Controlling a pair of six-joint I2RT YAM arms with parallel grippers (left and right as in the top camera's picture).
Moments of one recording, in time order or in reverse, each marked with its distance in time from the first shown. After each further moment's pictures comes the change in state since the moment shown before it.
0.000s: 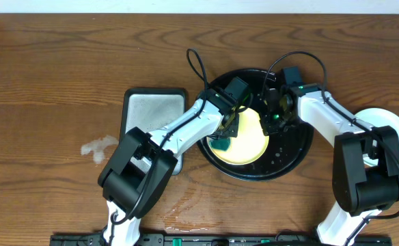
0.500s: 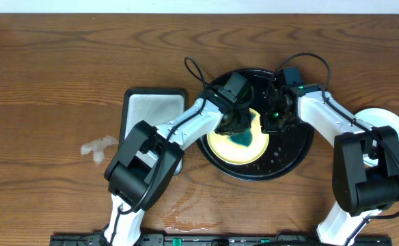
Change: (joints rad) left arm 0.005 0.060 -0.011 0.249 0.311 -0.202; right arm 0.000 0.000 0.000 0.001 0.005 0.211
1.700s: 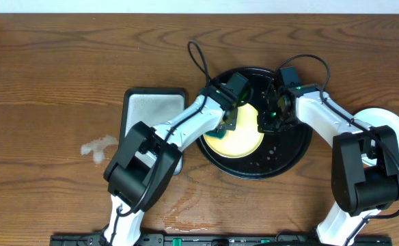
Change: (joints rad) left arm 0.003 -0.007 0.054 -0.216 -0.465 0.271; right arm 0.011 0.001 -0.001 0.006 -0.032 0.078
